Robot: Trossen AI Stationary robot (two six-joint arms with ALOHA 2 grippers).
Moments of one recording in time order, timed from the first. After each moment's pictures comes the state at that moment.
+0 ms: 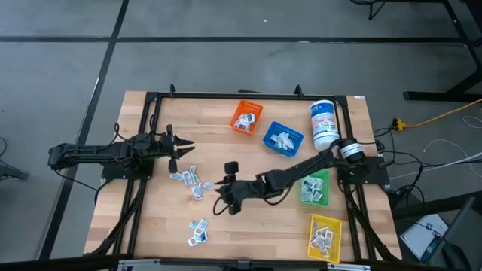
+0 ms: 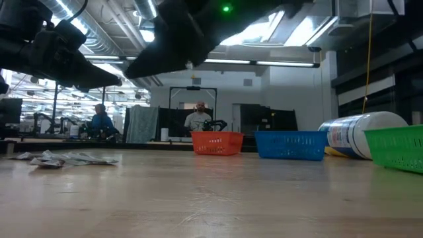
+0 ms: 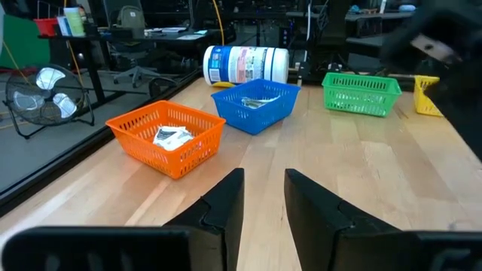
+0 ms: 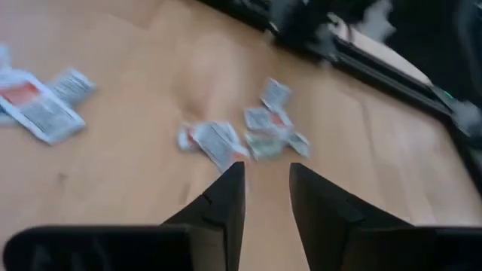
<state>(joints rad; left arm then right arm) 0.11 0.18 0.01 0.03 -0.16 -0.03 0.30 2.04 1.43 0.09 0.43 -0.27</state>
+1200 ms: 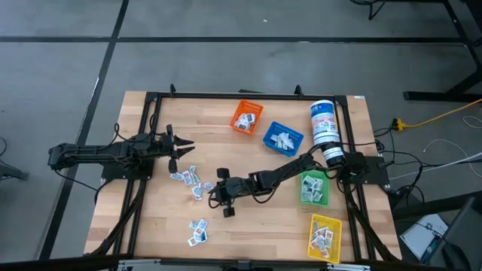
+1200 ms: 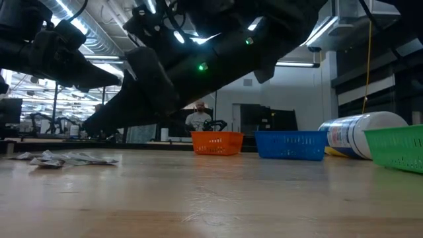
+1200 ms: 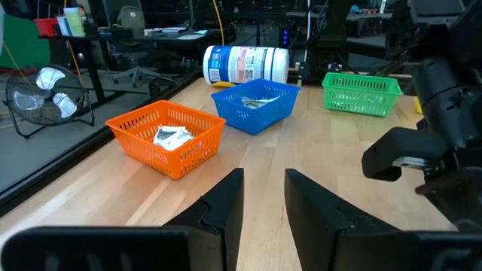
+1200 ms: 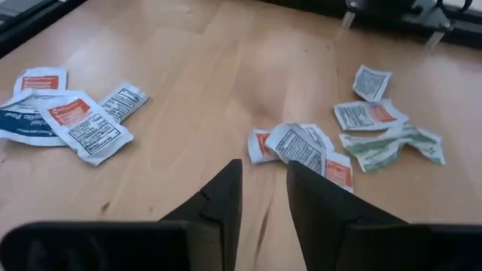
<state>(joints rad) 0.11 0.18 0.01 0.03 -0.16 -0.03 0.25 2.24 1.43 0.37 0.13 -0.11</state>
